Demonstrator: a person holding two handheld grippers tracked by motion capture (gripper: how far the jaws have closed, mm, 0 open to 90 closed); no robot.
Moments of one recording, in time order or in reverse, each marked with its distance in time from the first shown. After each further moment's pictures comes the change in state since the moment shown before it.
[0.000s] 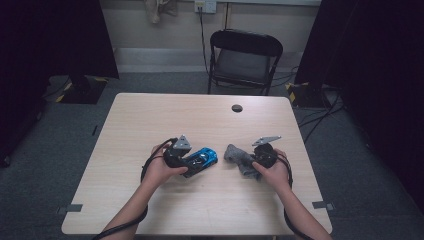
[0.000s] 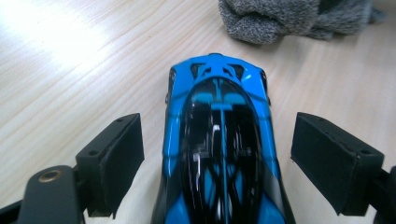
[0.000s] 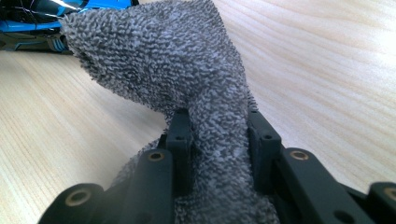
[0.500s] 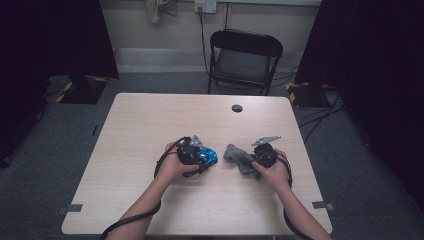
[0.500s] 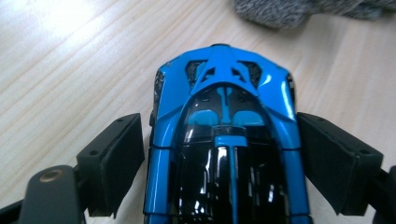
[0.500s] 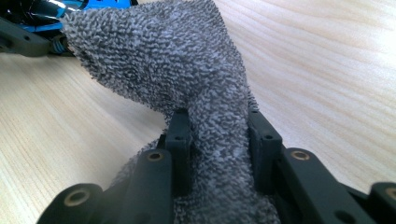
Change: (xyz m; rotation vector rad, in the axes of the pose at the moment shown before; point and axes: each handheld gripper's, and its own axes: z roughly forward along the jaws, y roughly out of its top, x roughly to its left) left arm -0.002 0.012 0.036 0.118 0.003 -0.003; right arm 0.000 0.000 0.001 -0.002 0.000 0.006
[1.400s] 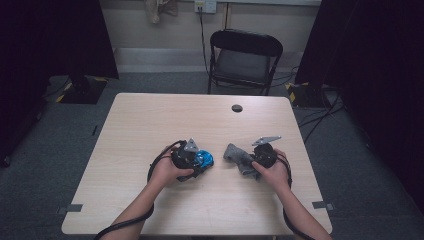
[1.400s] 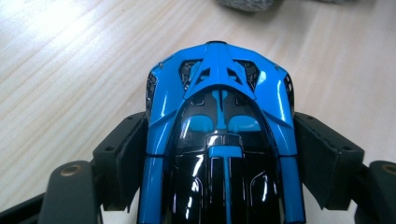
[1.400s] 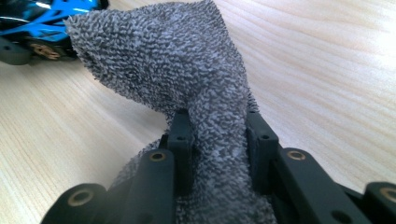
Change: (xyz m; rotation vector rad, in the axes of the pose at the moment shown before) left arm -0.007 -0.016 -0.020 -0.016 -0.023 0.049; right arm 0.002 0.001 -0.001 -0.009 -0.007 0.004
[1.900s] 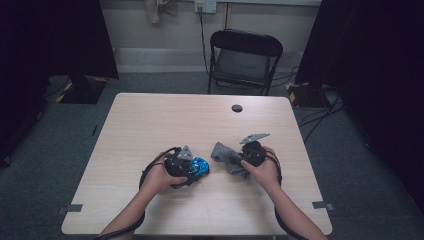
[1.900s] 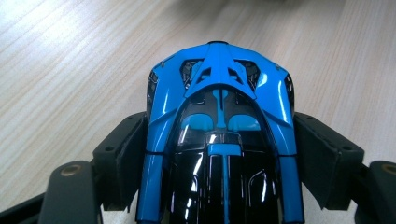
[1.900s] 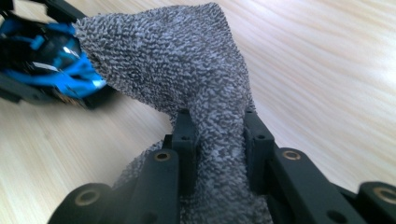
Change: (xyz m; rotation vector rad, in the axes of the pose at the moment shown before) left arm -0.011 -0.018 -0.015 0.017 -0.032 0.015; right arm 0.037 0.028 0.002 -0.016 0.054 -0.046
